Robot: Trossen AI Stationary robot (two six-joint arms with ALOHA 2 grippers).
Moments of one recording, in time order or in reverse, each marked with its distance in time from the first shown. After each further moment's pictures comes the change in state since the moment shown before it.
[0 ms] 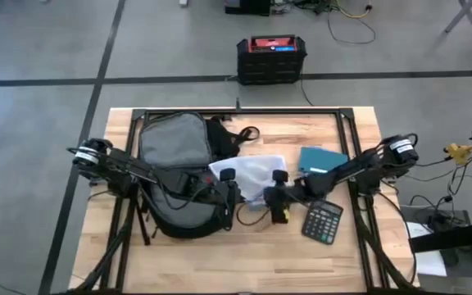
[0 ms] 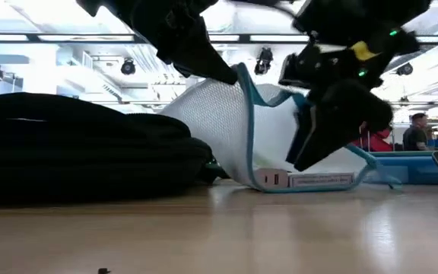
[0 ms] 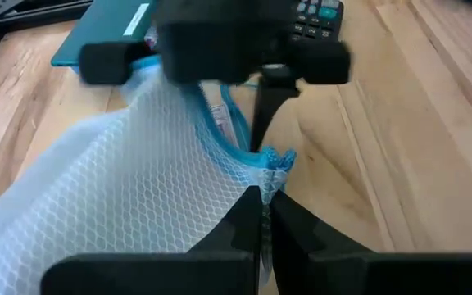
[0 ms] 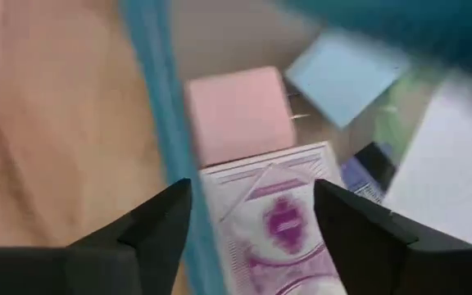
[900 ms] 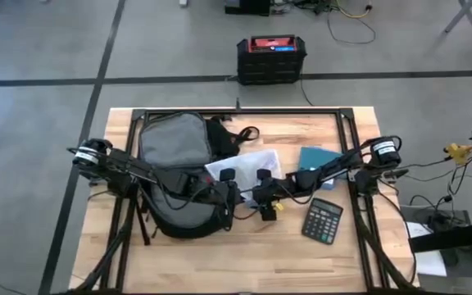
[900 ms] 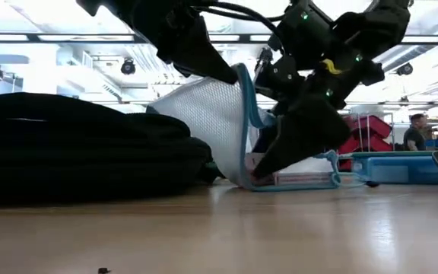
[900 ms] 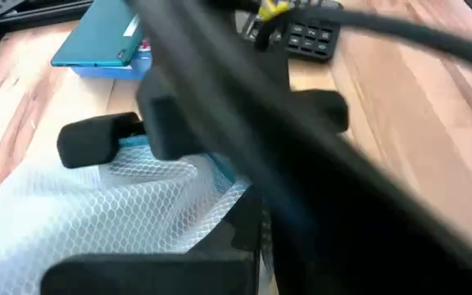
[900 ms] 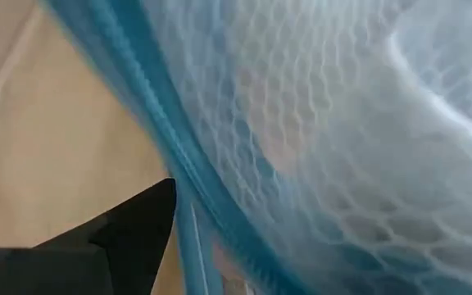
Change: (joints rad) left arm -0.002 0.000 -0.001 0.005 0.000 -0.007; right arm -0.058 0.152 0.014 0.322 -0.128 -0.178
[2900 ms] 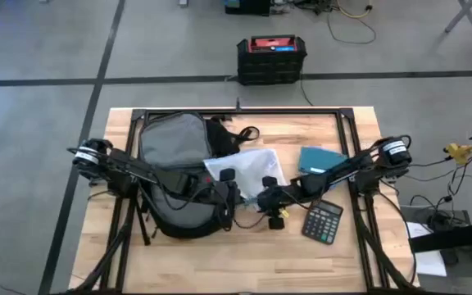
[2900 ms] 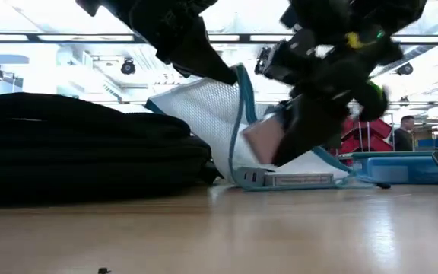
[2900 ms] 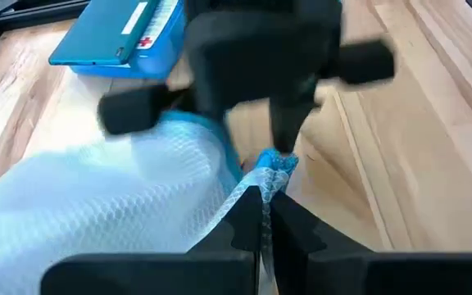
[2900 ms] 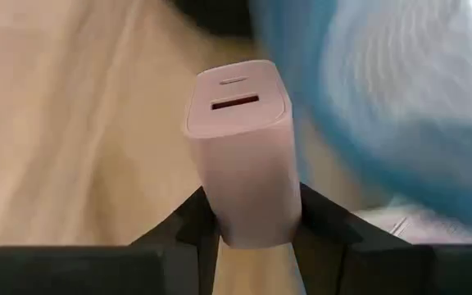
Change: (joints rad) left arm 0.000 0.000 0.000 -0.010 0.000 0.000; right arm 0.102 -0.107 0.011 -0.188 -0.036 0.153
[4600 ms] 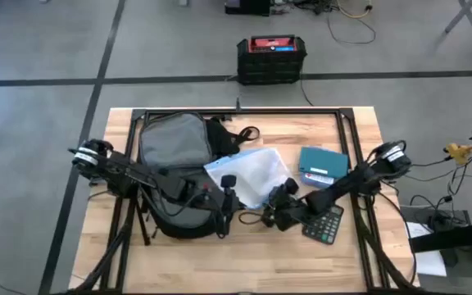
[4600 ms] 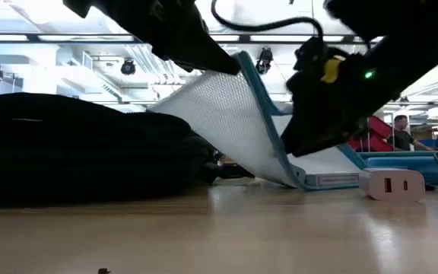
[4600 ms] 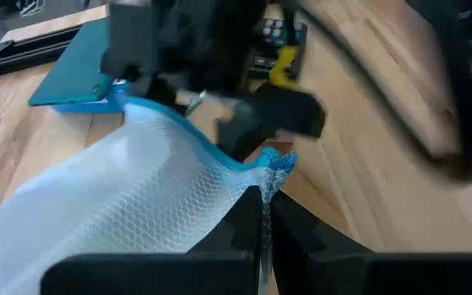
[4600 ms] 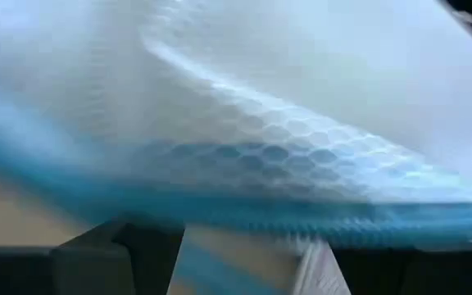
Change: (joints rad) left arm -0.055 0.000 -0.052 0.138 -0.001 0.072; right arm 0.179 0.088 -0.044 0.065 0.744 0.716
